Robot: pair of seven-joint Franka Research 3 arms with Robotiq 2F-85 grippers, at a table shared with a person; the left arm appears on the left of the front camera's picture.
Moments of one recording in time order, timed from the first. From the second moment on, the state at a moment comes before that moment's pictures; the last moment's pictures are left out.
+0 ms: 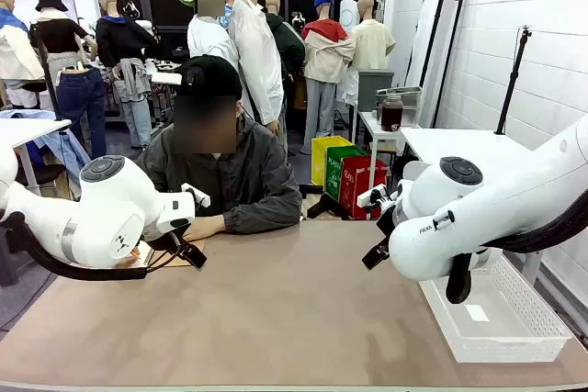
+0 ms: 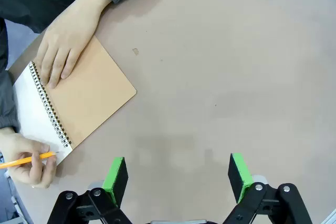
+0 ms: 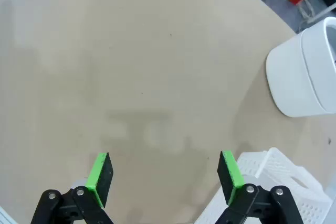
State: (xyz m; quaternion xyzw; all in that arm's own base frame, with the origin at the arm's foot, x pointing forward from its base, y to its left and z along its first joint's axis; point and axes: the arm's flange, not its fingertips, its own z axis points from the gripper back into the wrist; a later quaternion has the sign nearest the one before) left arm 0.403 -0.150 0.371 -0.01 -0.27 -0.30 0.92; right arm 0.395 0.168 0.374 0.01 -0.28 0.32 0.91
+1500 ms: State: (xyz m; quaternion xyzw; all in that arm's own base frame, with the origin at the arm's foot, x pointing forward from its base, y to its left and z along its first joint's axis) left arm 0.402 -0.152 0.371 -0.01 -0.27 -0.30 0.92; right arm 0.395 0.168 0.374 0.01 -0.28 0.32 0.91
